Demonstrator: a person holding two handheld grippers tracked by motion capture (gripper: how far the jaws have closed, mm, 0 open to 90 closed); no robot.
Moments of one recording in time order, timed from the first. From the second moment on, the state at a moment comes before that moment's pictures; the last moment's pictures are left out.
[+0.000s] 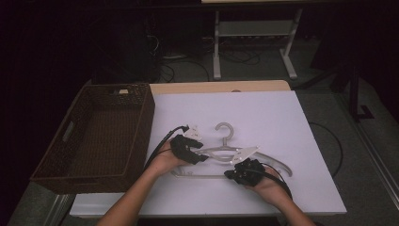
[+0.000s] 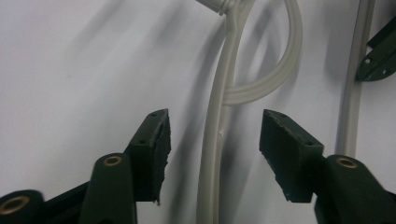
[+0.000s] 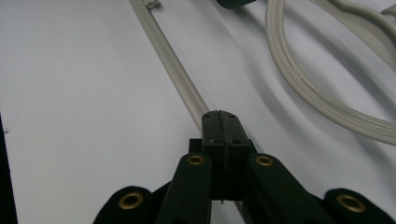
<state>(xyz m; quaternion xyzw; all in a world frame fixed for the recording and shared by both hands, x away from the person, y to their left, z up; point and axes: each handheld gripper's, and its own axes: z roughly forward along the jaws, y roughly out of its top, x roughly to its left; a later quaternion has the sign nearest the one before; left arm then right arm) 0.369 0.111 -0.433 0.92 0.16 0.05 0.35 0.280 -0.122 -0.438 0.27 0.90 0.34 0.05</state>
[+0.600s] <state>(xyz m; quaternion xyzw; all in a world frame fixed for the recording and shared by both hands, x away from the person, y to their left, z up) 0.373 0.109 -0.435 0.93 0.15 0.04 0.35 0.279 -0.122 -0.437 0.27 0.90 0.34 0.05</state>
